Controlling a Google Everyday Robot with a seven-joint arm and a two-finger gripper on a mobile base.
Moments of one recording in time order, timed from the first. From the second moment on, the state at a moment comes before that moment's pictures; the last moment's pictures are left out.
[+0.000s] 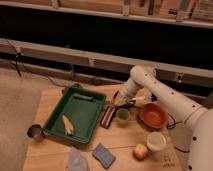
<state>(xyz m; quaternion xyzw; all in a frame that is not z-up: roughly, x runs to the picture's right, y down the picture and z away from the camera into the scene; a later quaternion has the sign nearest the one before) 0.091 0.092 0.863 -0.35 -0.18 0.15 0.91</state>
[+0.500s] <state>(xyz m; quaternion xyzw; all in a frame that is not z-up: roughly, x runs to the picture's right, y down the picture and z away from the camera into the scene) 0.086 0.083 0.857 -0.34 -0.20 0.15 0.90</state>
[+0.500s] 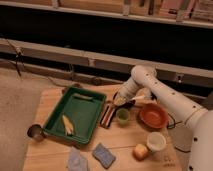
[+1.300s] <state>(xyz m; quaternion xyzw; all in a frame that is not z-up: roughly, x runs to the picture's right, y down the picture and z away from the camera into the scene) 0.027 0.084 0.847 -0.38 -0.21 0.13 0.89</state>
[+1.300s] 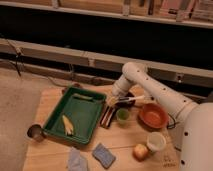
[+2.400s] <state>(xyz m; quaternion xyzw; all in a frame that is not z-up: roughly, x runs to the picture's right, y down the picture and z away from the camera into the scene) -0.048 0.120 0.782 -0.45 -0.21 0.13 0.86</state>
